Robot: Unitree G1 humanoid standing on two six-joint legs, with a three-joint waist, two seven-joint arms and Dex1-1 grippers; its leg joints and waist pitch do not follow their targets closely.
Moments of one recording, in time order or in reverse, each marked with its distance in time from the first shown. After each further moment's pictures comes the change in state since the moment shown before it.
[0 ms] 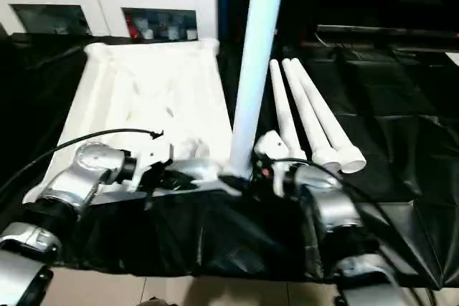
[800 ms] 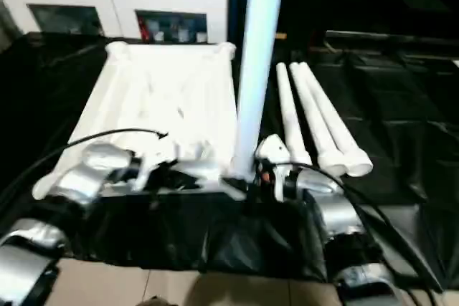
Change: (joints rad) left arm -0.048 -0.115 0.002 0.067 0.058 0.082 0.253; right arm 0.017 0.131 -0.075 0.020 -0.027 0.033 -0.384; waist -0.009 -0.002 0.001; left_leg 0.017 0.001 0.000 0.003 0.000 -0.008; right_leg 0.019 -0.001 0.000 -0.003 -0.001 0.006
